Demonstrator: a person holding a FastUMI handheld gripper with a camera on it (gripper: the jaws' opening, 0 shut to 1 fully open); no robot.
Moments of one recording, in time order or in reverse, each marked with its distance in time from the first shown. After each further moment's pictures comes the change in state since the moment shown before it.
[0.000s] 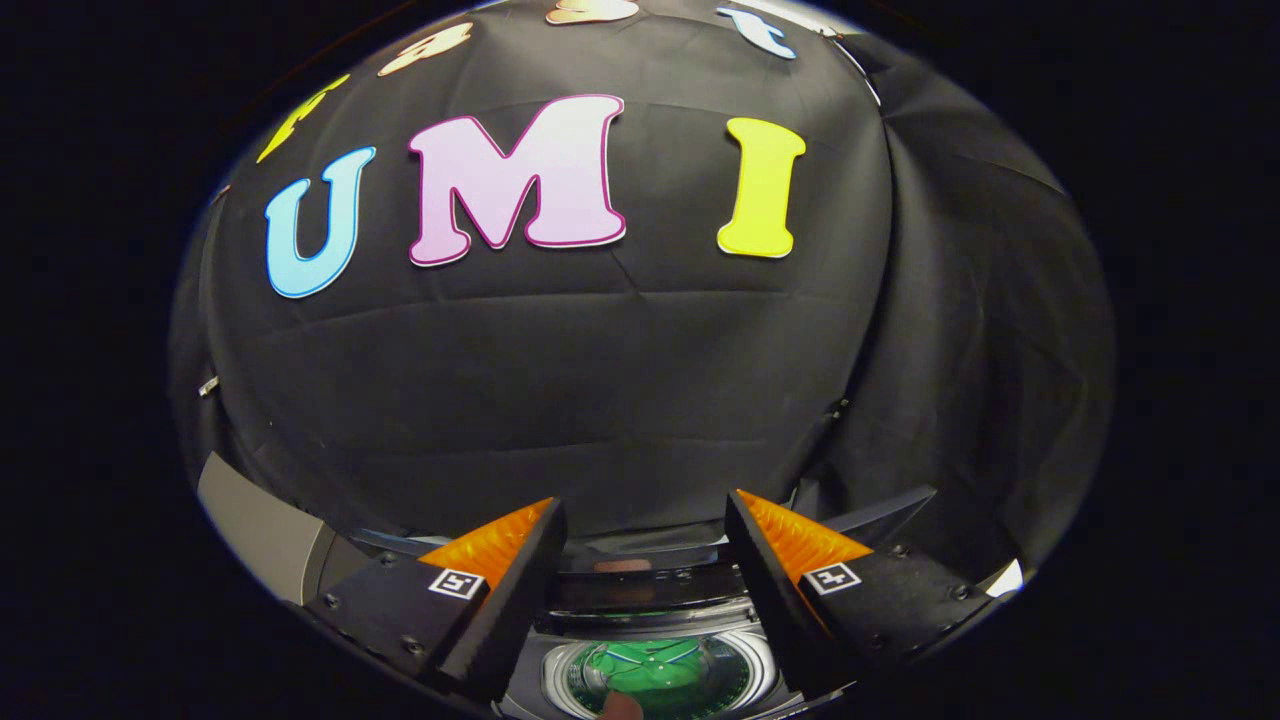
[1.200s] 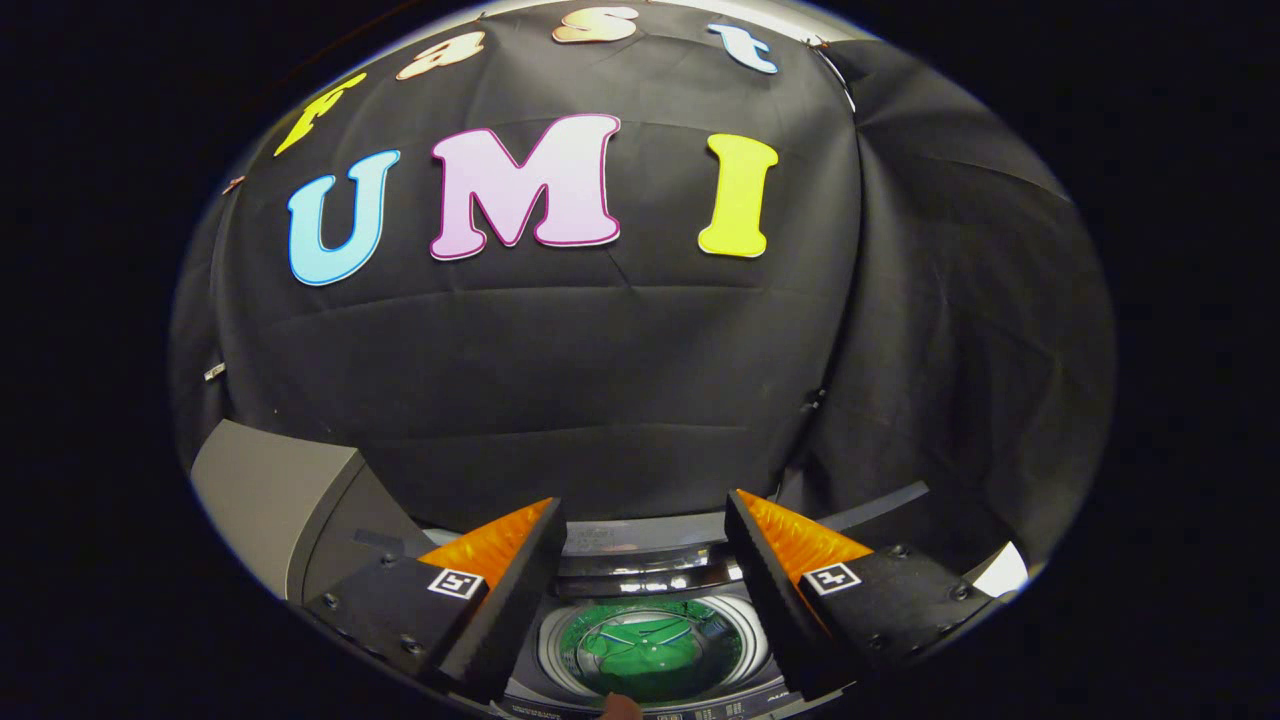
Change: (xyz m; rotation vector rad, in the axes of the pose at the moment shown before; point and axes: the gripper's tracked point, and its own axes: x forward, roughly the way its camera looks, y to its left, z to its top) arm -0.003 -0.001 -0.007 0.003 -0.032 -0.022
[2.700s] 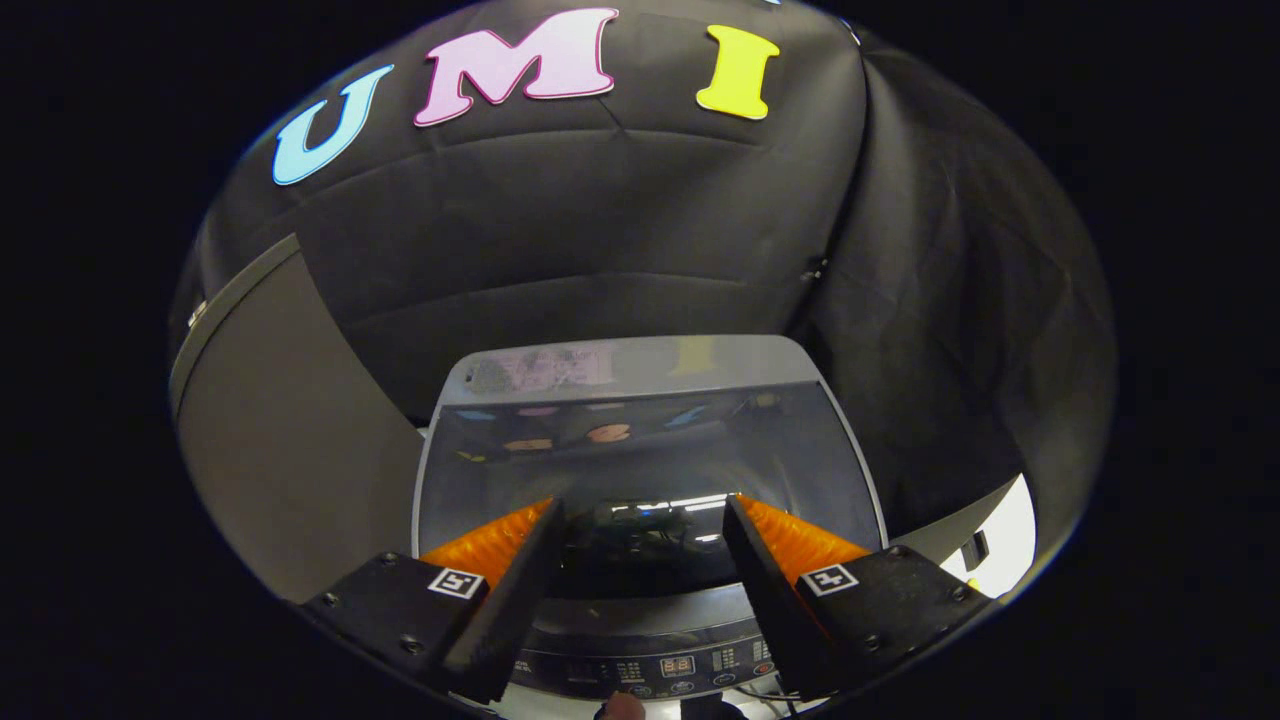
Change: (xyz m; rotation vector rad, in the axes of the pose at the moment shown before) arm 0.021 -0.011 -0.157 -0.001 0.344 -0.036
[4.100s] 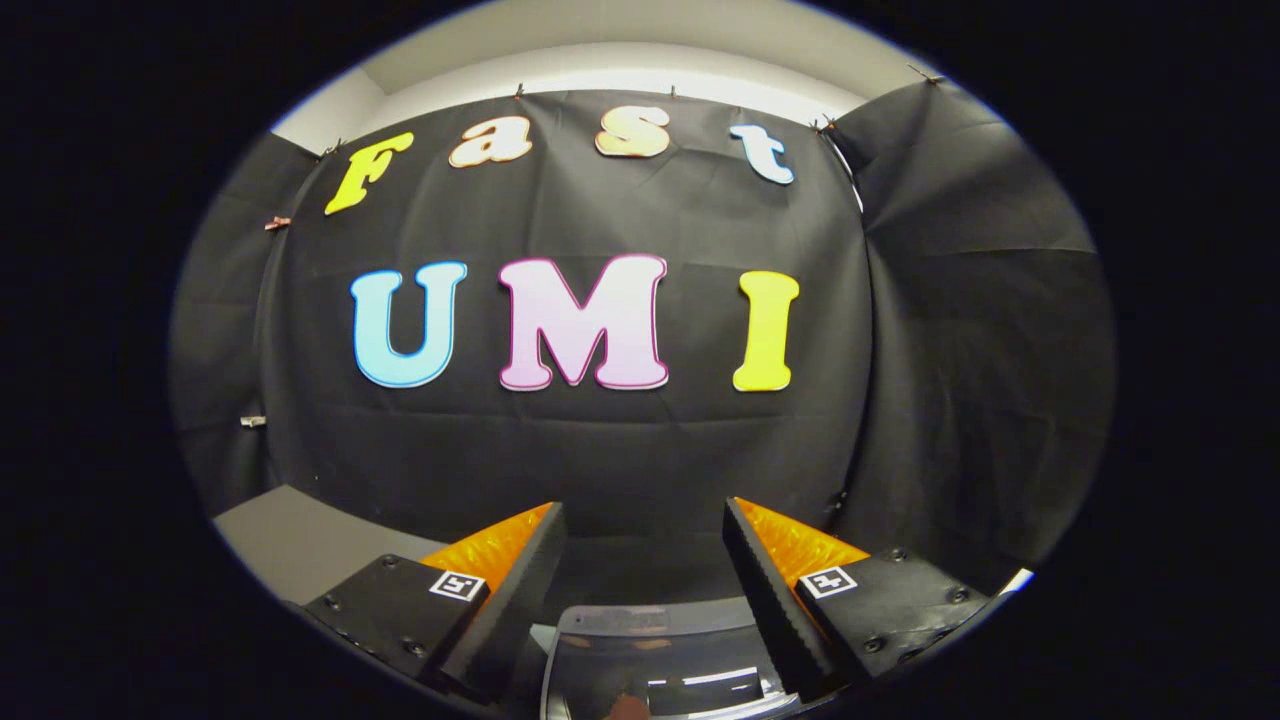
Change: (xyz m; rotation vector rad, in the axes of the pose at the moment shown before) arm -0.203 0.063 0.223 0.010 -0.757 0.130
